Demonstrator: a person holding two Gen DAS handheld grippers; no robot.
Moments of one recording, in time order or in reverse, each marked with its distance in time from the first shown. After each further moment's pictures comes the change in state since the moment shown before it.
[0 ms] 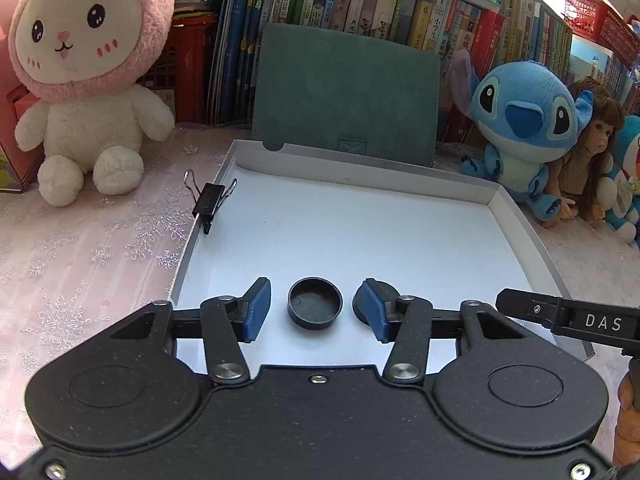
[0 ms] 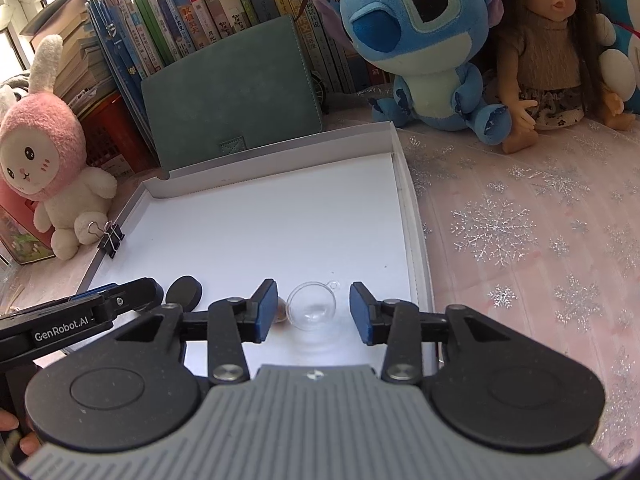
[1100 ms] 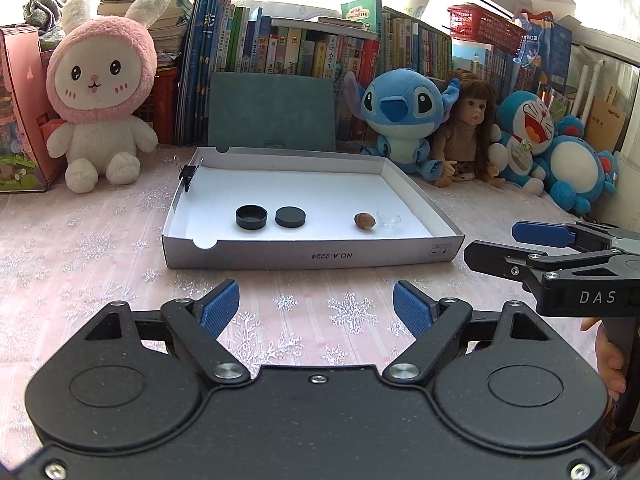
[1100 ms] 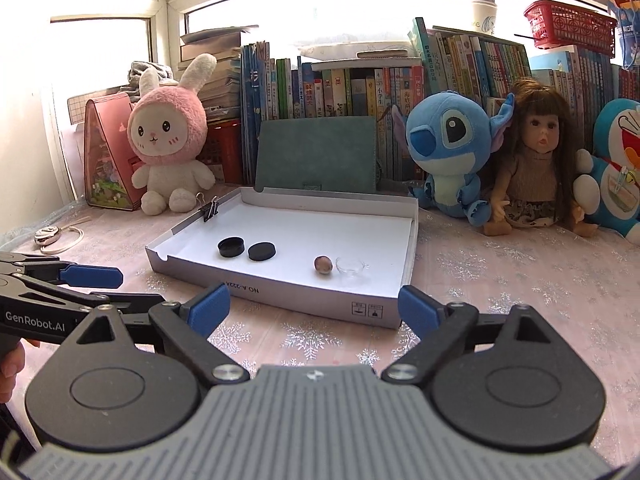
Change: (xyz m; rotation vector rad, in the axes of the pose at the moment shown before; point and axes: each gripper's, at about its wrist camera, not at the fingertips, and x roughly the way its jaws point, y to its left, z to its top) left arm -0.146 -0.013 -0.118 0.139 -0.146 -0.142; right arm -0.134 0.013 -0.103 -0.337 -0.309 0.072
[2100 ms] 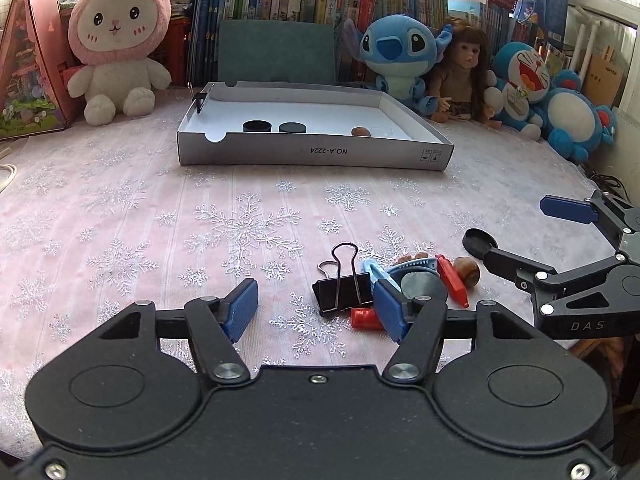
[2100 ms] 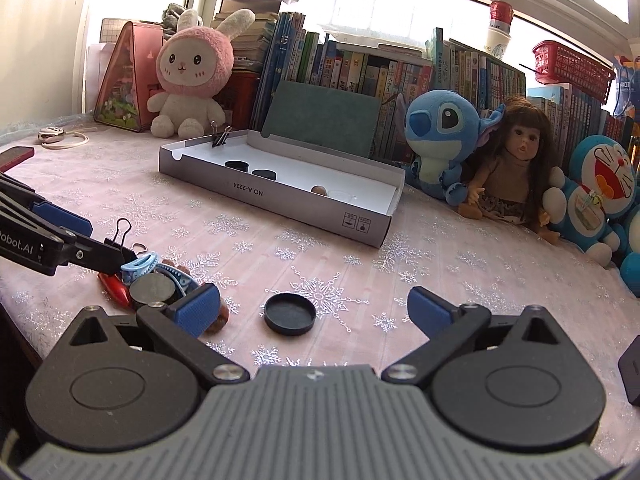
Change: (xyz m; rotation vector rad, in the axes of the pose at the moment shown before) left arm -0.030 -0.007 -0.068 0.010 0.112 0.033; right arm -0.041 0.026 -0.076 -0.231 0.013 -0.108
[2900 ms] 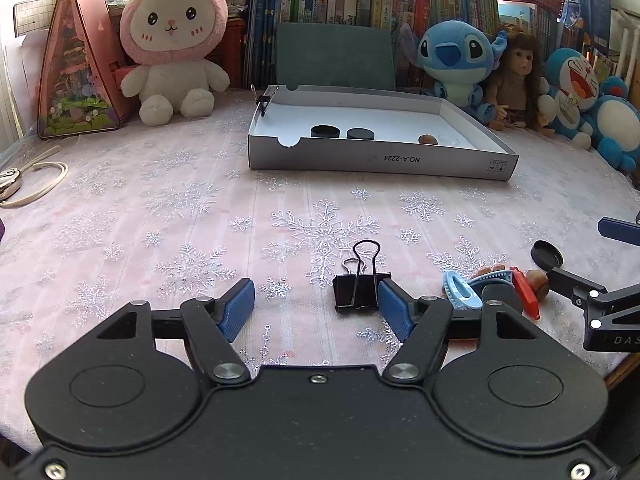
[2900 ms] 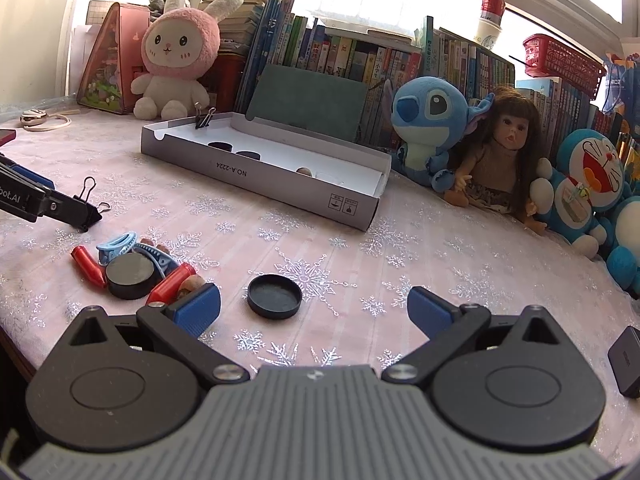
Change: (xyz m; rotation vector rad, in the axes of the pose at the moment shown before) left arm 0.003 0.027 0.005 -0.031 -0.014 0.143; right arm 0.011 -0.001 -0.007 0.002 0.039 -0.053
